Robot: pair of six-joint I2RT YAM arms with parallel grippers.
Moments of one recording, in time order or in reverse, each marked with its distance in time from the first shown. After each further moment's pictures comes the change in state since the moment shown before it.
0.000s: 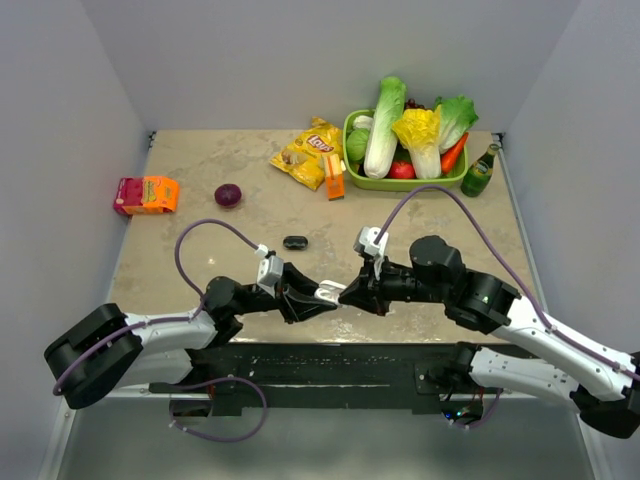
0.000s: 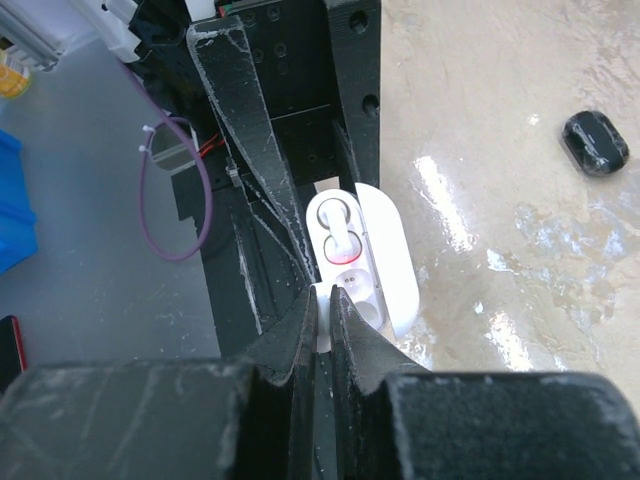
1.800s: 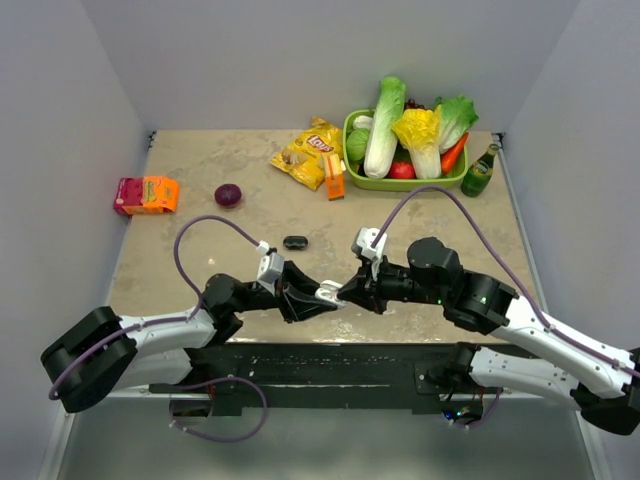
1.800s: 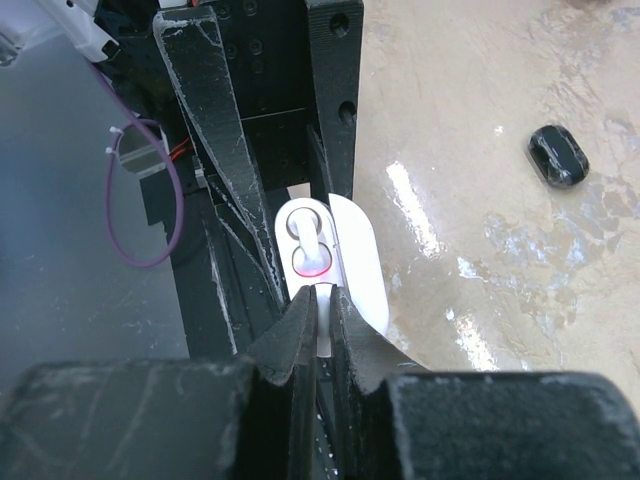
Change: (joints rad) left arm 0.000 -0.029 0.028 -0.047 0.034 -0.033; right arm 0.023 0.010 -0.003 0.021 0.079 -0.049
